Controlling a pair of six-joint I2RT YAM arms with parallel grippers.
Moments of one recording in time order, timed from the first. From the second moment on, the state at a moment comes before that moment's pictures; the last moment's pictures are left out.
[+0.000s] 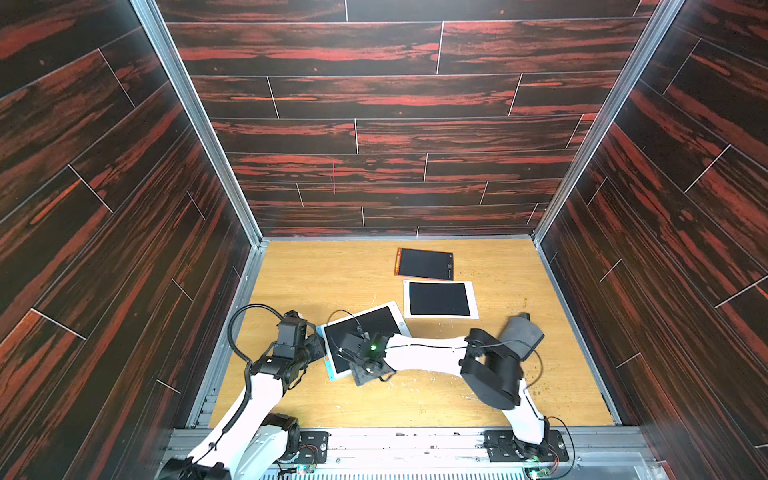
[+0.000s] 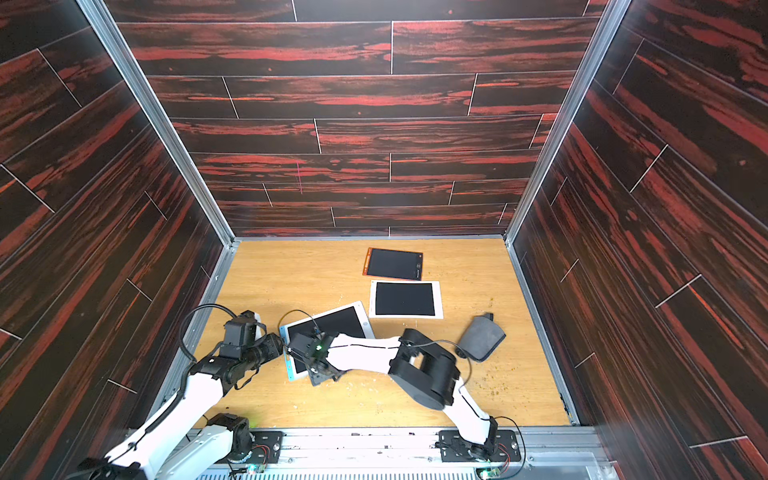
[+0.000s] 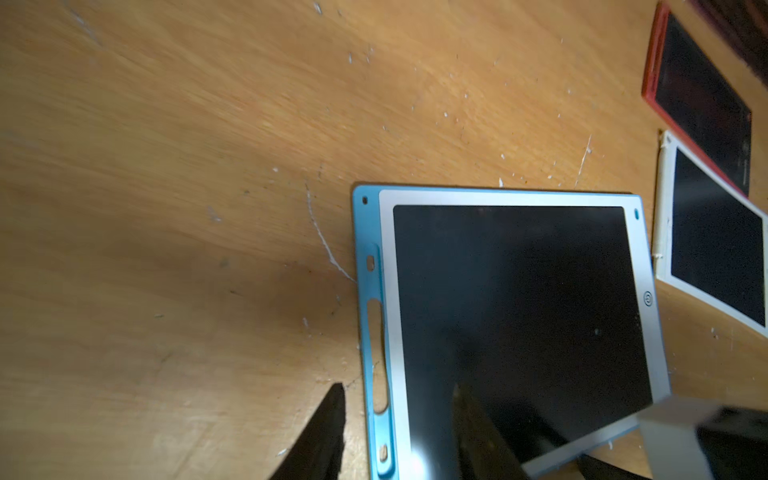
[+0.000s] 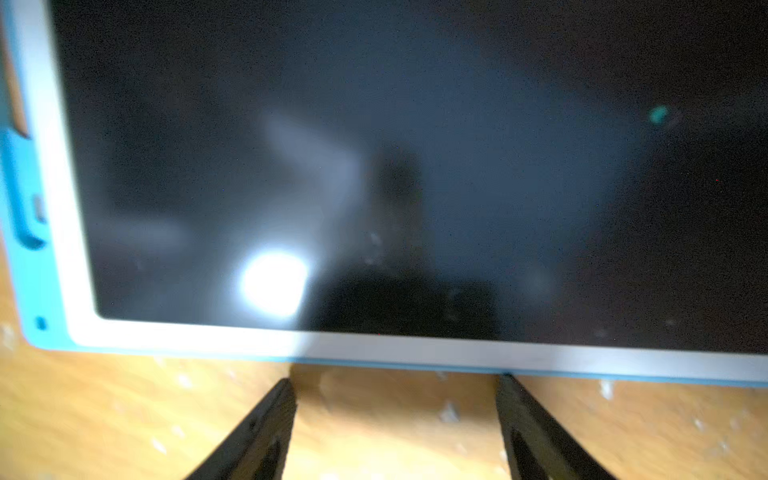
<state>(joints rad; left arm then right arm) -0.14 0.87 0.42 -0.40 0.05 -0.58 1.23 2.17 1.61 -0.78 0.18 0.74</state>
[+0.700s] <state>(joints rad) -0.14 0.73 0.37 -0.43 -0.05 -0.62 0.97 2.60 2.41 -0.92 -0.06 0.67</state>
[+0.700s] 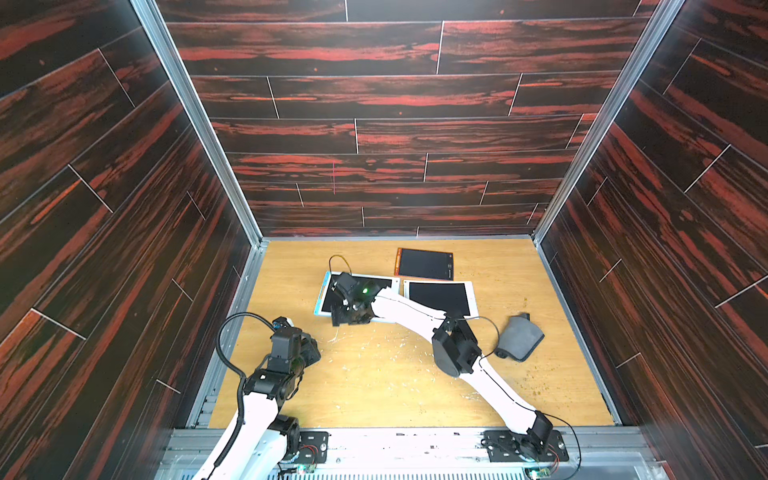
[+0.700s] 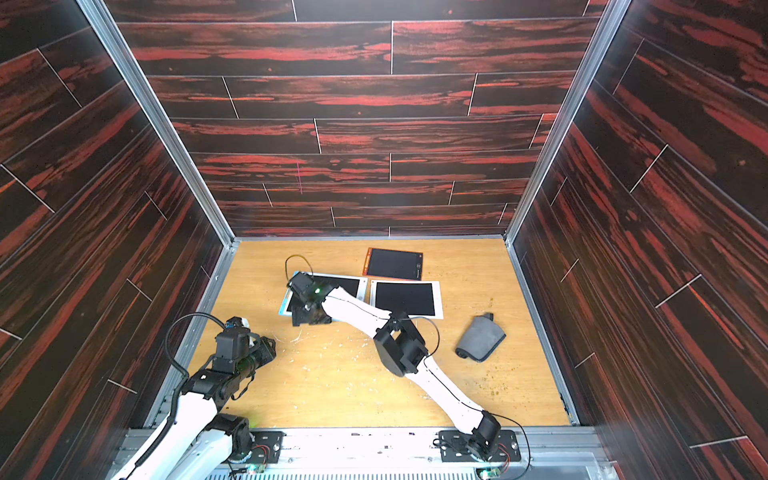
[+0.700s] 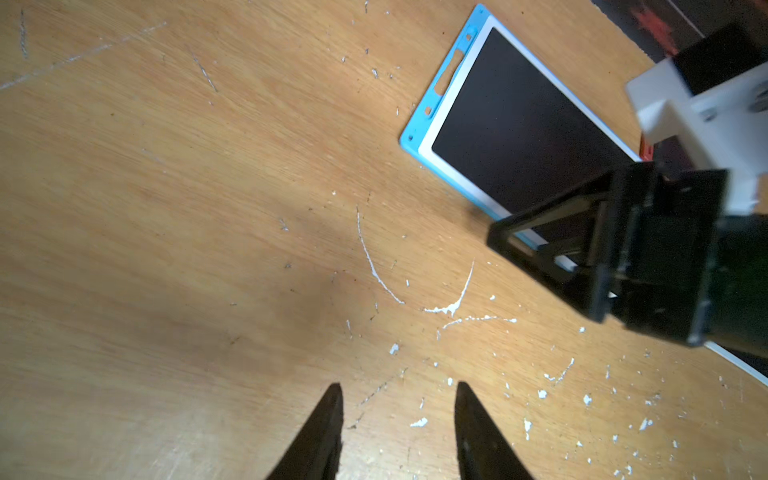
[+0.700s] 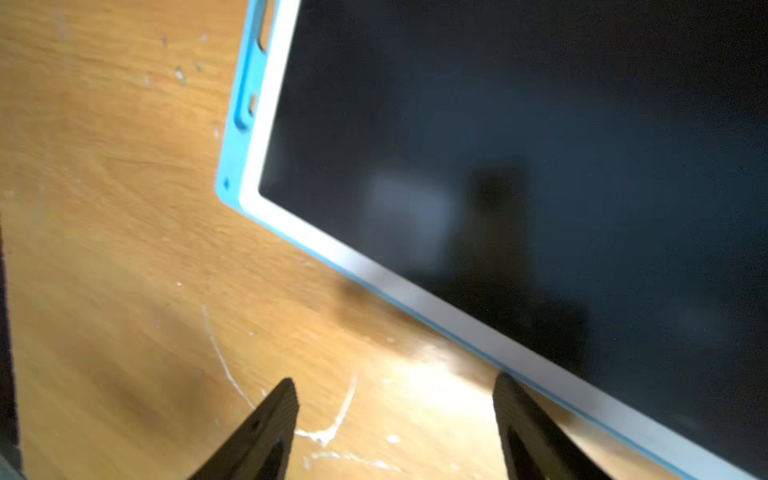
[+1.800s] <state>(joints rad) -0.35 2.51 2.27 -0.46 0.24 -0.59 0.13 2.37 2.18 -0.80 -0.31 0.54</state>
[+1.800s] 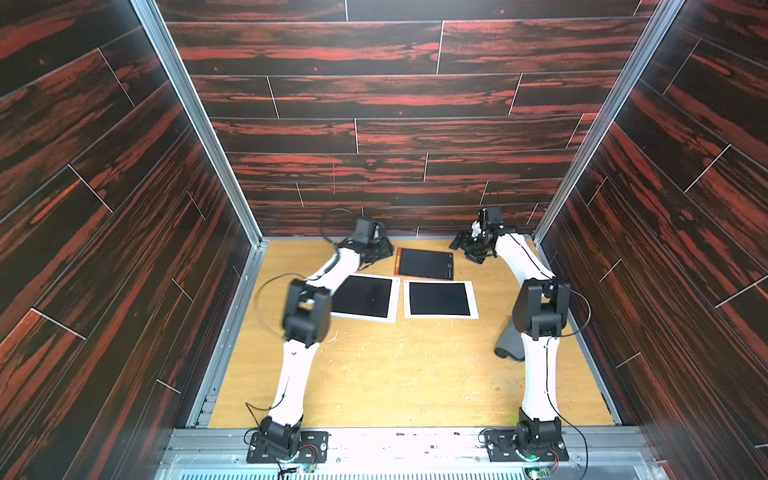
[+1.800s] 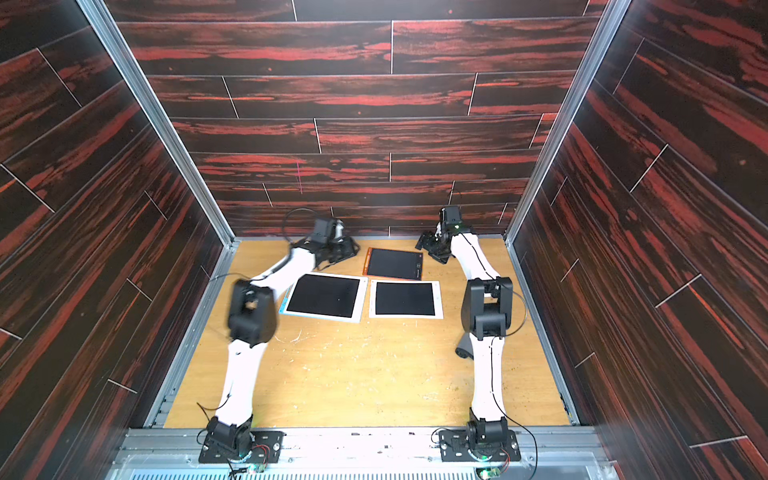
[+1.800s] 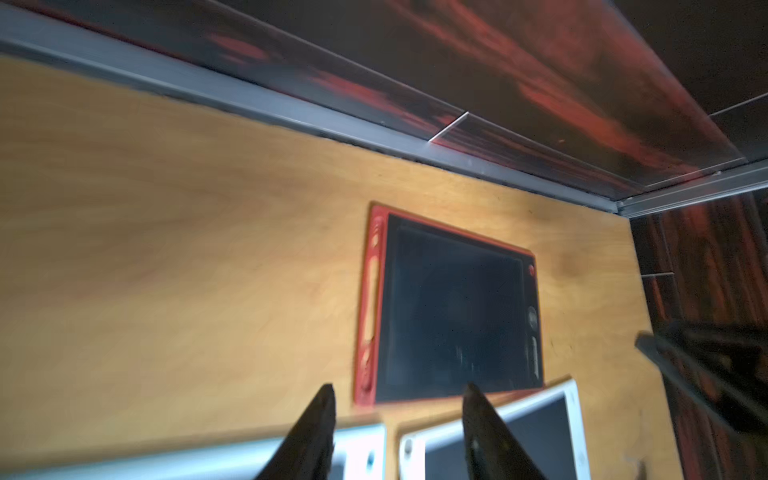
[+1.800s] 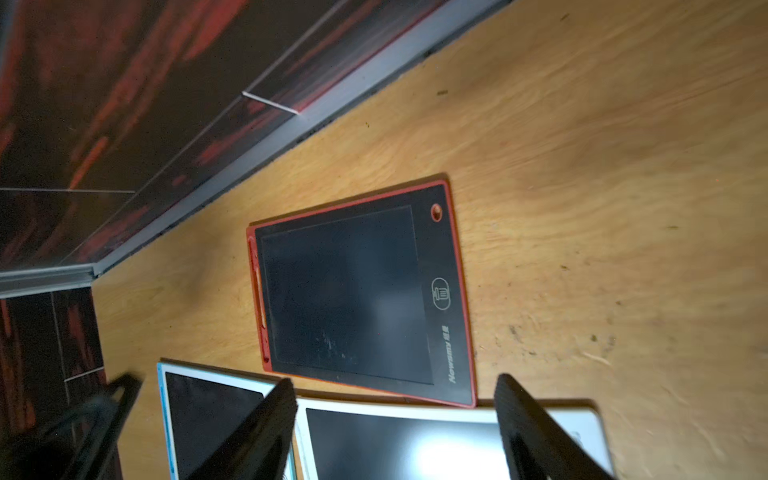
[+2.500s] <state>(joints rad) -0.37 2.88 2.69 -0.50 0.33 -0.71 0.12 2.52 2.23 -0.78 -0.55 0.56</state>
